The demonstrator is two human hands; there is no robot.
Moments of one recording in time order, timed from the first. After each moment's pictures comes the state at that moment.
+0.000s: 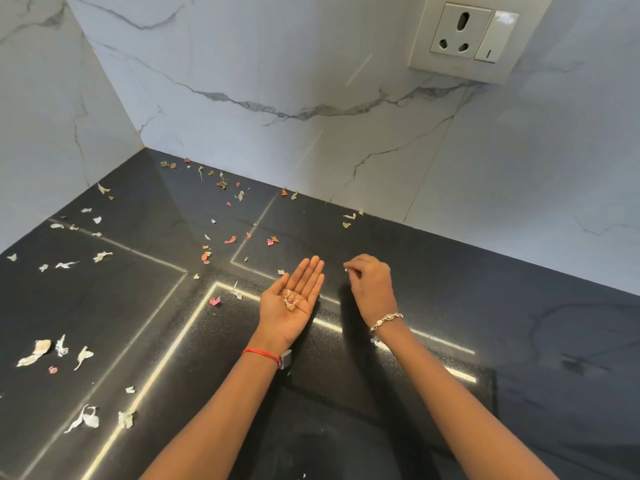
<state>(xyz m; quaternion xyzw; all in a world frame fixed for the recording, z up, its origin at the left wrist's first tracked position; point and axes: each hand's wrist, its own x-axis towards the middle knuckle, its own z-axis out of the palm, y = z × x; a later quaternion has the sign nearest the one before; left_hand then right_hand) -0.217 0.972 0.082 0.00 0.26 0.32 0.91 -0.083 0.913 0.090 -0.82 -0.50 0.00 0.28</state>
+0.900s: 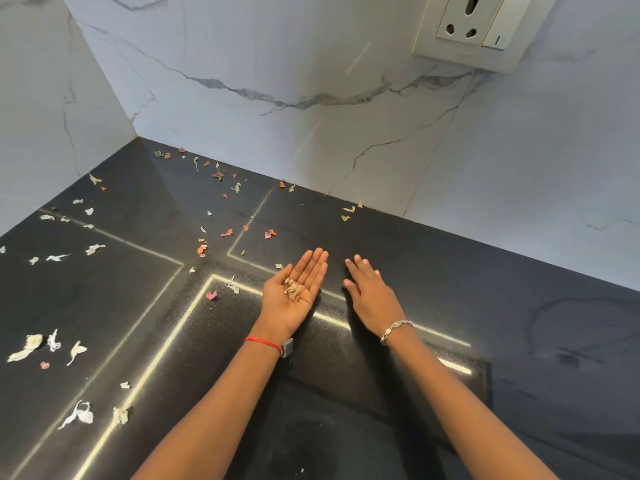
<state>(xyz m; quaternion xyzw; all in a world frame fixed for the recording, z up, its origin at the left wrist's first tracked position) -0.210 0.976 0.085 -0.03 0.26 0.29 0.92 -0.076 0.891 0.071 -0.82 -0.52 0.17 0.13</state>
